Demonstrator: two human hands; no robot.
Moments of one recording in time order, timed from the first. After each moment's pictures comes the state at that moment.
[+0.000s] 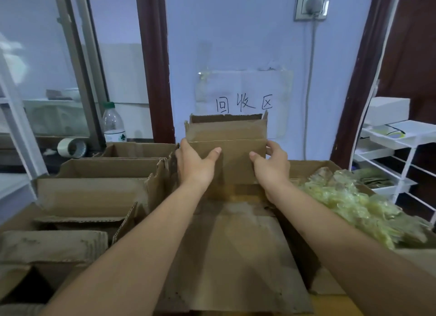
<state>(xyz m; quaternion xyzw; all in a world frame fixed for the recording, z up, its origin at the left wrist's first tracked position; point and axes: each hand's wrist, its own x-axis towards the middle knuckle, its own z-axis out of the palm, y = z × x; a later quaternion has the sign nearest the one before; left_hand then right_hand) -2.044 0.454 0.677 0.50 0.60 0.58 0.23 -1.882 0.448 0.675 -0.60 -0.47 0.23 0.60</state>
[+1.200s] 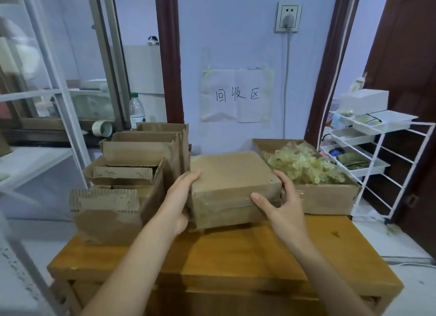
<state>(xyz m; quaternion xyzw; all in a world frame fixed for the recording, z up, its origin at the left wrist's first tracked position) -2.078 0.206 0.640 0.35 0.48 0.54 0.60 -1.843 0.181 0.602 -0.49 -0.58 0.28 0.59</state>
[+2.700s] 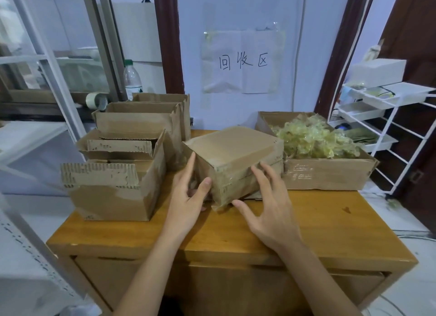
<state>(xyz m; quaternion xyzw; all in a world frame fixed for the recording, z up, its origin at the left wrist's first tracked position) -2.086 0.193 0.560 0.60 0.49 0.54 0.33 -1.874 0.178 0.545 -0.52 -0.74 -0.05 0.42</state>
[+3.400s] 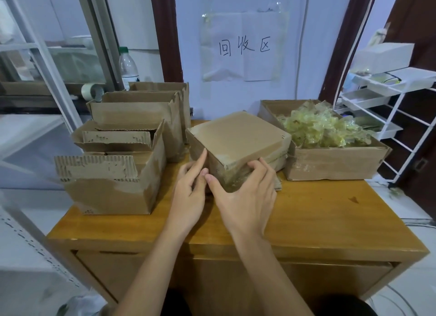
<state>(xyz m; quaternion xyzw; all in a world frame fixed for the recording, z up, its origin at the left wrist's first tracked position) -2.086 0.201 0.549 0.62 0.50 0.54 0.27 -1.964 0.177 0.555 -0.68 -0.53 -0.01 0.51</state>
